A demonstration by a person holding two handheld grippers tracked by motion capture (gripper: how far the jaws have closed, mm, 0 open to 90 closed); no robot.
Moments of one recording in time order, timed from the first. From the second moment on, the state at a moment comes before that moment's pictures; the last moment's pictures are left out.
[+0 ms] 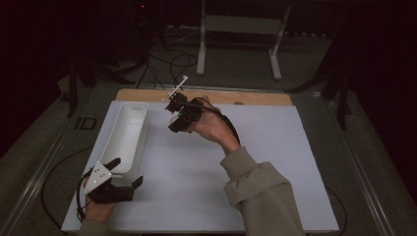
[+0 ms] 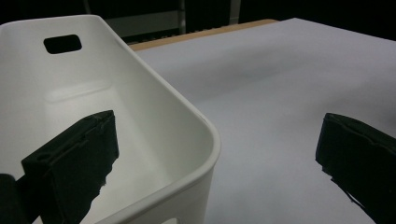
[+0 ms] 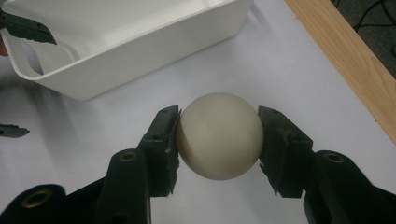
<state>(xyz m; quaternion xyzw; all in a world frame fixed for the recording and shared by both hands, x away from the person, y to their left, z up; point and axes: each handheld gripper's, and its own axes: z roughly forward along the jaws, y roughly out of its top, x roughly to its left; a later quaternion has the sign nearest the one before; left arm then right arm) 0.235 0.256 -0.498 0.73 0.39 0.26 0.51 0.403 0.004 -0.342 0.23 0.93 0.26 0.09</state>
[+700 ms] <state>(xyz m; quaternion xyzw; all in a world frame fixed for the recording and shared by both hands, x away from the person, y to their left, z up) 0.234 0.256 -0.497 0.72 0.39 0.26 0.51 0.398 0.016 -0.334 0.22 0.94 0.26 0.10</state>
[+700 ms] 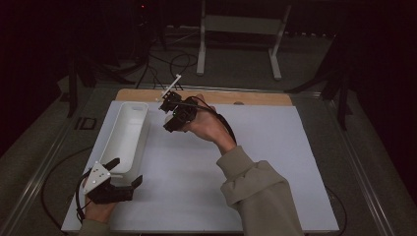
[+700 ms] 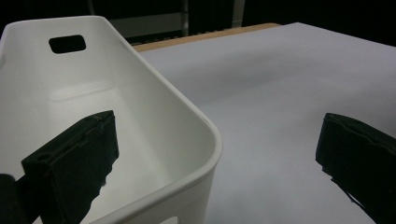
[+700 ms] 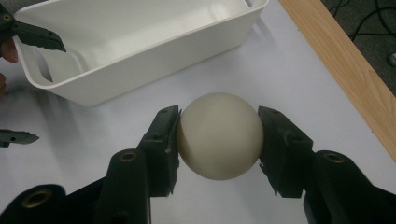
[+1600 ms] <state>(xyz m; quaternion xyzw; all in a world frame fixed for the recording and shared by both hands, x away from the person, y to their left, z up) 0.234 0.256 -0.497 0.72 0.39 0.26 0.51 0.390 0.038 -0.332 0.21 0.93 0.27 0.10</state>
